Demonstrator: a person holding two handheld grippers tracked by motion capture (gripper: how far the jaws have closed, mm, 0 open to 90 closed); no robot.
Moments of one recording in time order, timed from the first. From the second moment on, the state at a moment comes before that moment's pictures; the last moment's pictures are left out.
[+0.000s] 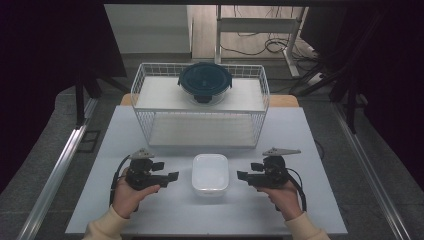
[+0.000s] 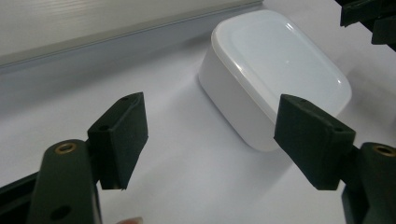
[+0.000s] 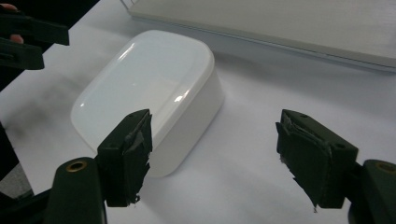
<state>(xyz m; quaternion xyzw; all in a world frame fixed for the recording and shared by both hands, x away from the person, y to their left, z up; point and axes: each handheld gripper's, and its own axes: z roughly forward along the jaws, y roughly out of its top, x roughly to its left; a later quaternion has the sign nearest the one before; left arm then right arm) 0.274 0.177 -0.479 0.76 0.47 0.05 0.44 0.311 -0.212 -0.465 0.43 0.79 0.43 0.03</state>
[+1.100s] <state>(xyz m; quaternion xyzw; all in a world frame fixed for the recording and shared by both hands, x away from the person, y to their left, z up) 0.316 0.145 -0.490 0.72 0.51 -0.10 0.46 0.337 -0.169 -0.482 0.46 0.77 0.43 -0.07</state>
